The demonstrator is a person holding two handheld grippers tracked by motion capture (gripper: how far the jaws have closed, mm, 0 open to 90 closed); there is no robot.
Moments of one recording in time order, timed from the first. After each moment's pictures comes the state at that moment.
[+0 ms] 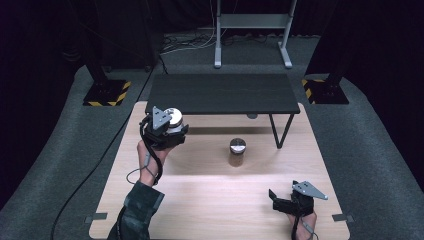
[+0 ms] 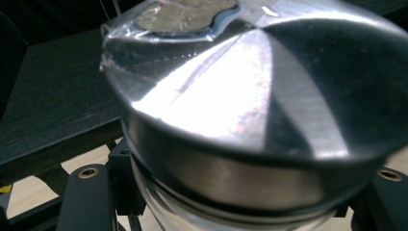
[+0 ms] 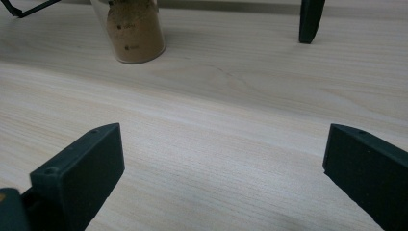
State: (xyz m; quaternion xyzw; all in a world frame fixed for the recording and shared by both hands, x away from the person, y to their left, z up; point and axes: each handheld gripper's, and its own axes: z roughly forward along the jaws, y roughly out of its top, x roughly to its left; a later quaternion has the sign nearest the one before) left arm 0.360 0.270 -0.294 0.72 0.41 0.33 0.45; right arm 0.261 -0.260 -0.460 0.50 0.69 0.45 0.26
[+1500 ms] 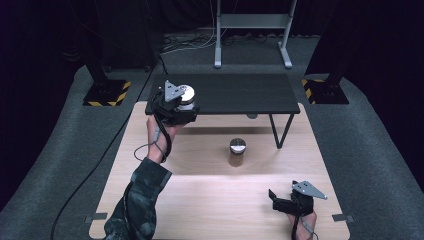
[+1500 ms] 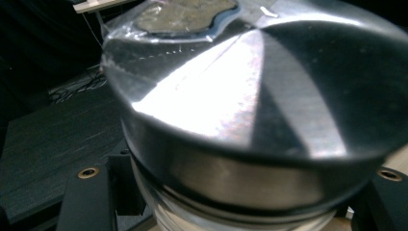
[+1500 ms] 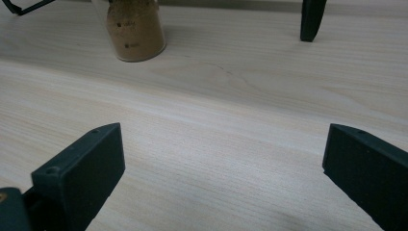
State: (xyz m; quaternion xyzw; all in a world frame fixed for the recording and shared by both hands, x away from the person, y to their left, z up) left arm 0.403 0.247 -0.239 0.74 0.38 0.32 0.45; right arm 0.263 -0.259 -0.459 0.50 0.69 0.45 0.26
